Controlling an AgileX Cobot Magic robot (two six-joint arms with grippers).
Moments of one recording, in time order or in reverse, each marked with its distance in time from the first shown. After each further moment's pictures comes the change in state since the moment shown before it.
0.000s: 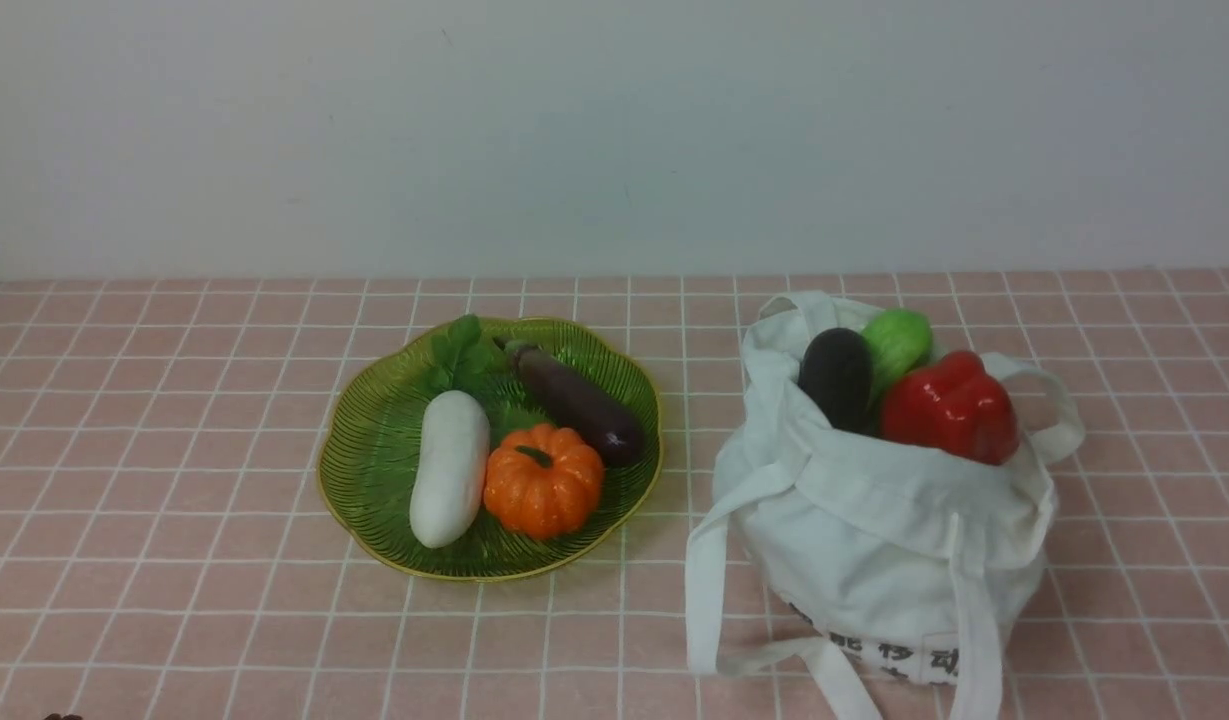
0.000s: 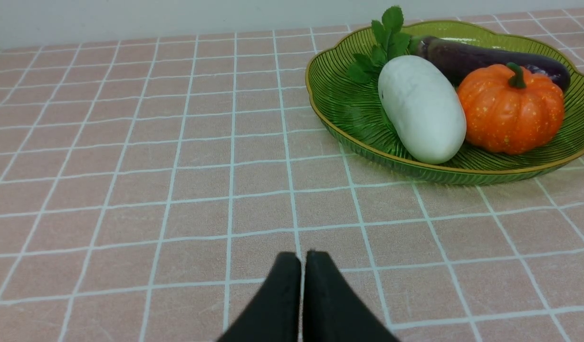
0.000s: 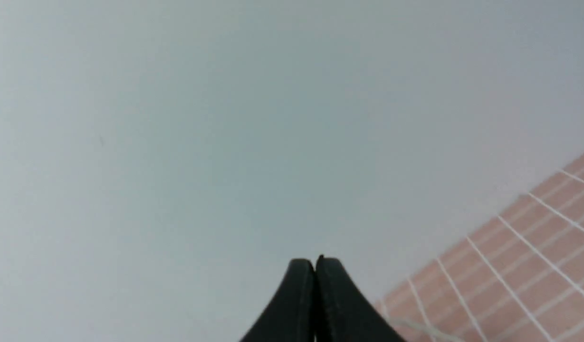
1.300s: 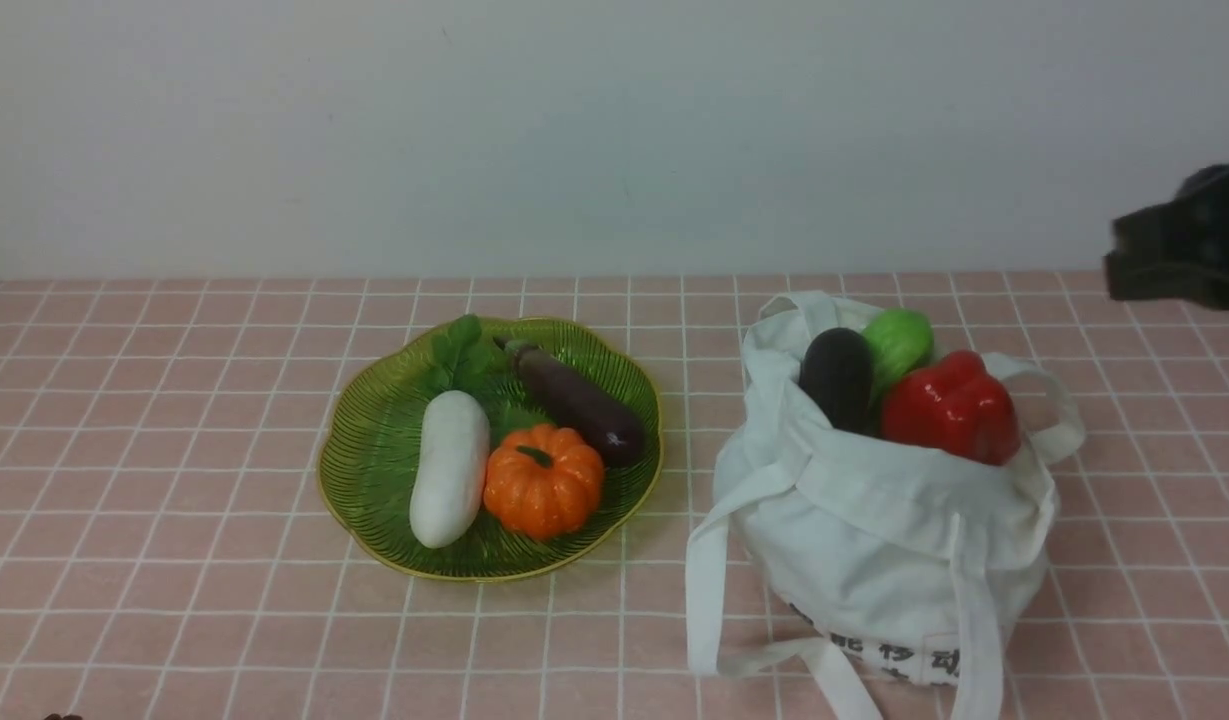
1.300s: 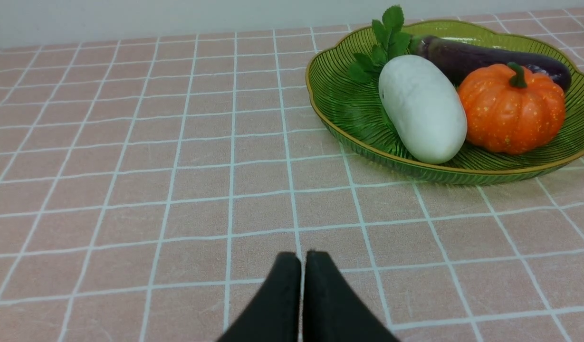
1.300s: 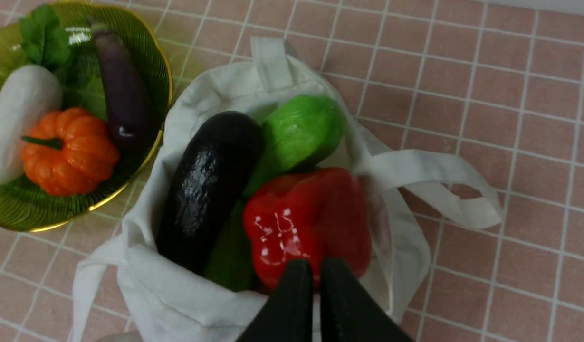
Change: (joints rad) right arm 0.239 1.325 -1.260 -0.270 1.050 -0.408; left arm 0.000 0.000 0.000 0.000 0.000 0.000
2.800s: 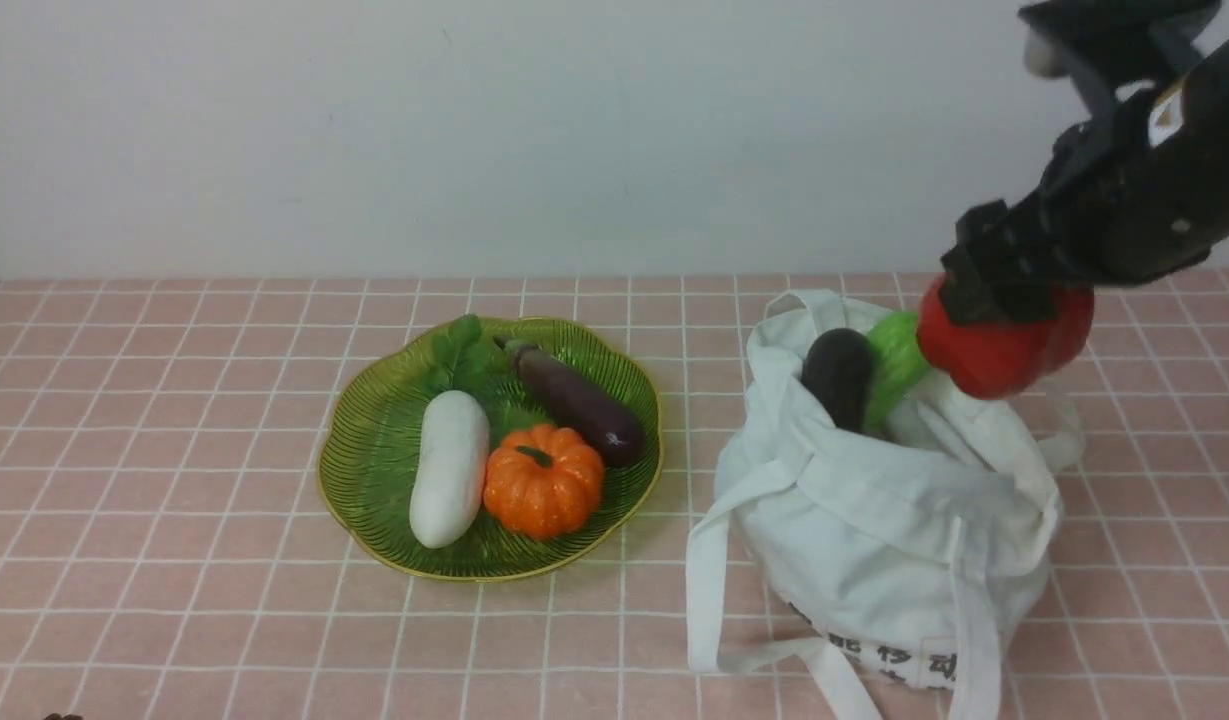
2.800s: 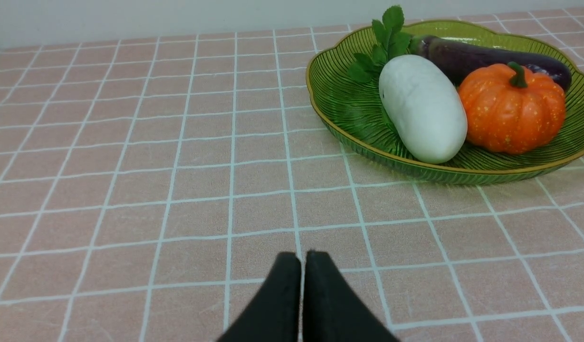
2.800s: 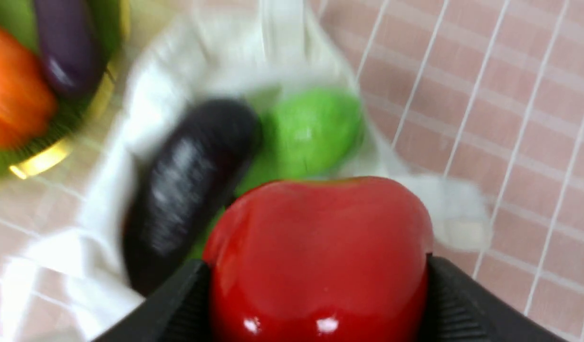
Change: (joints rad) right arm 0.157 0.147 -0.188 -0.209 0.089 0.134; left arm 0.000 0.000 0.000 0.000 0.000 0.000
